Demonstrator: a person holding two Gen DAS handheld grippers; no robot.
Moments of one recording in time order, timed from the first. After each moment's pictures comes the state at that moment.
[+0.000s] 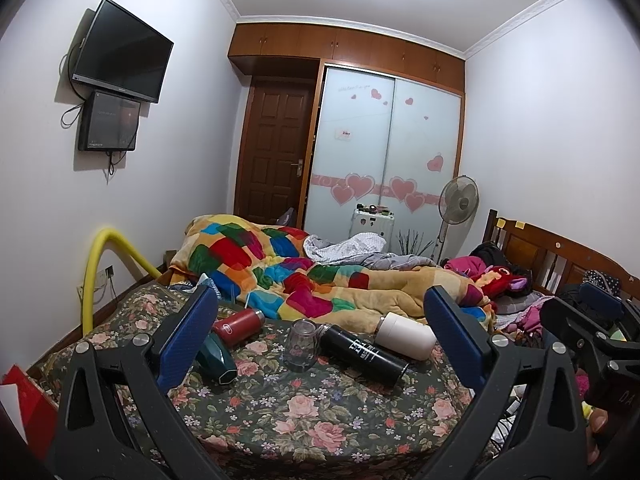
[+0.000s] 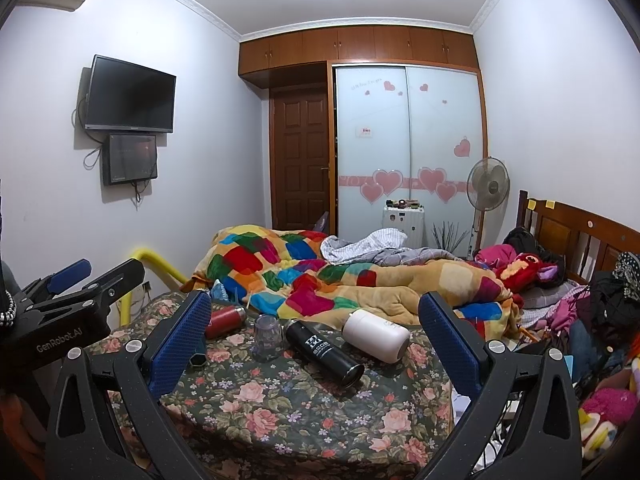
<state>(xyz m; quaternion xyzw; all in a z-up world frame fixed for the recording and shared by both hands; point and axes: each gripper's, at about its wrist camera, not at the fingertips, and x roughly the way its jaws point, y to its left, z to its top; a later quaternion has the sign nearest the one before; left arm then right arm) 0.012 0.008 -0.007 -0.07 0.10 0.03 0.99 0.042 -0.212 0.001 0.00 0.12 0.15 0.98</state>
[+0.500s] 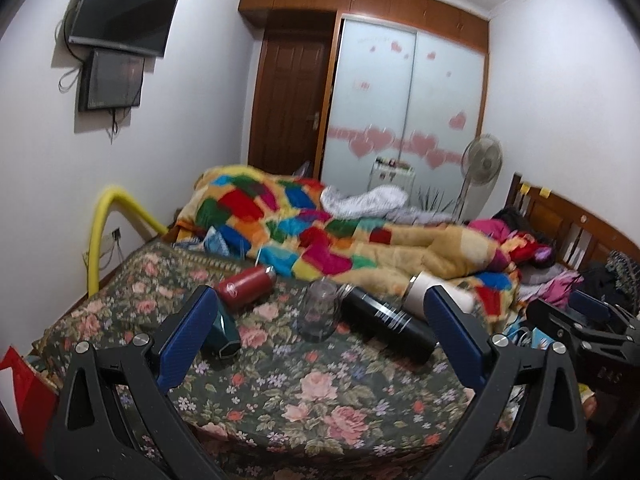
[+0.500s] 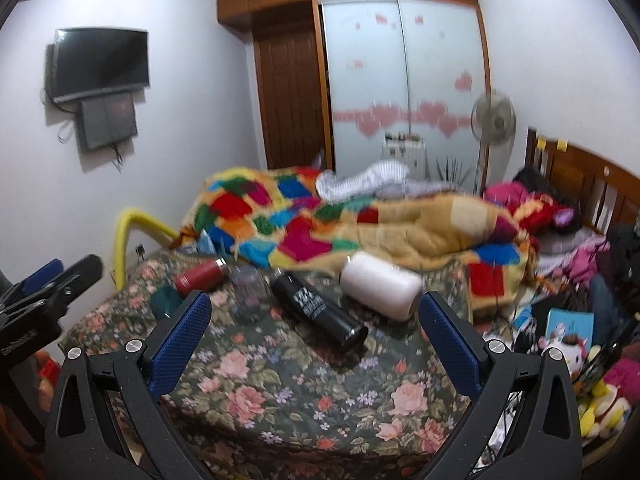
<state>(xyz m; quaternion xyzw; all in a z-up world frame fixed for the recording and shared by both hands) 0.093 0.024 -0.066 -0.08 0.20 0.06 0.97 0.145 -0.215 -0.062 0.01 0.25 0.15 0.96</state>
